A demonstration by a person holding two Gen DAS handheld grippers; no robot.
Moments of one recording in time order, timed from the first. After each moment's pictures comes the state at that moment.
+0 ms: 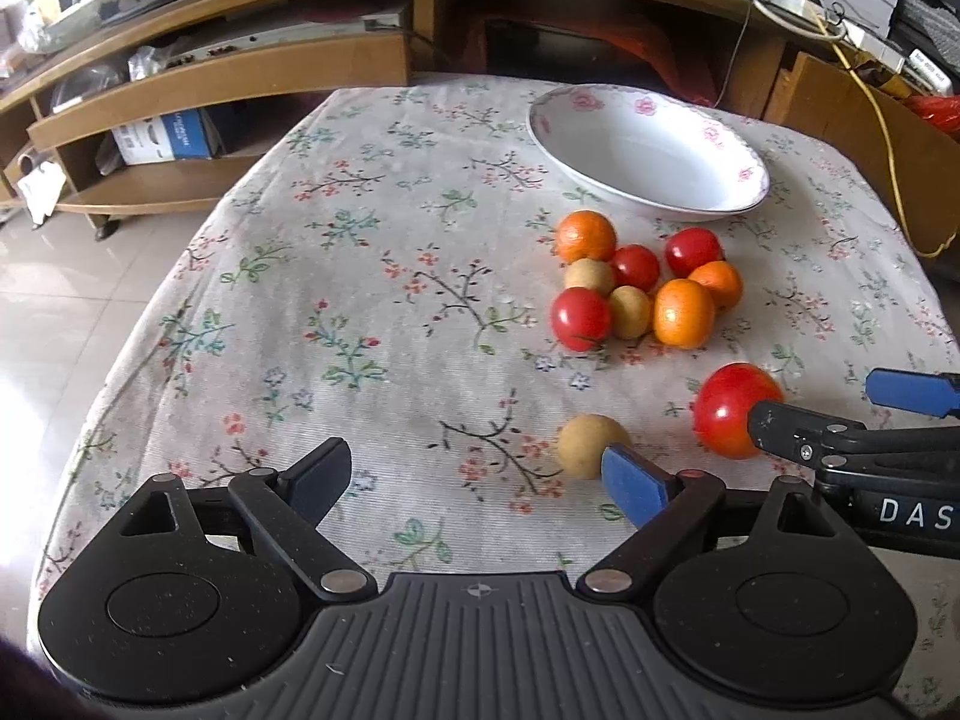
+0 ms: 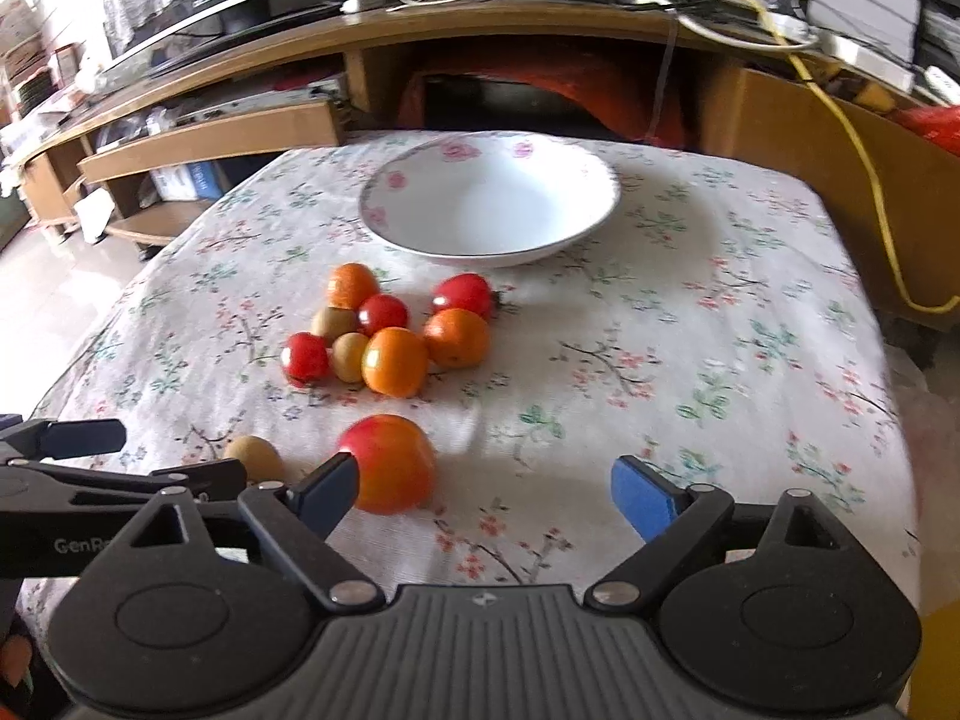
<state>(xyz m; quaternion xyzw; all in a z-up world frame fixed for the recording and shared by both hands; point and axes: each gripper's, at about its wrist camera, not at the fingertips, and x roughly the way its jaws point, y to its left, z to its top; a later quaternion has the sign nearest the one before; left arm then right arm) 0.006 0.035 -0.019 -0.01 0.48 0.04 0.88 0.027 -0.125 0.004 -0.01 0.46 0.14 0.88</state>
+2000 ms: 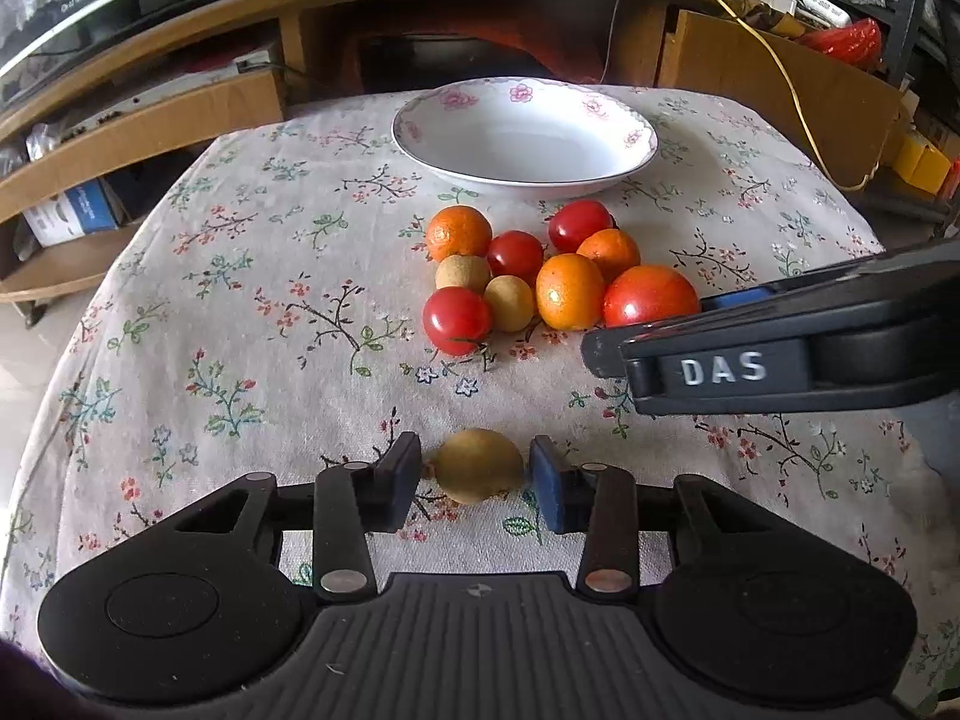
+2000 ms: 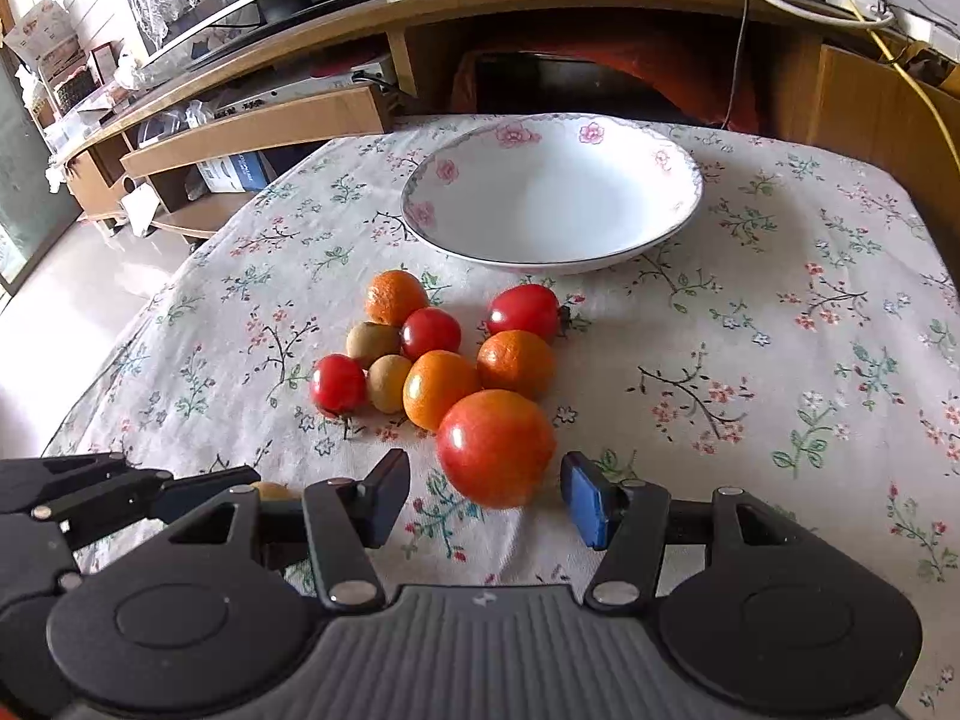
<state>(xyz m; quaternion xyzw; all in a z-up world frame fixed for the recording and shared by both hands) 0.008 0.002 -0.036 0.05 0.45 -0.05 0.89 0.062 -0.113 -0.017 0.02 0.47 0.19 0.86</state>
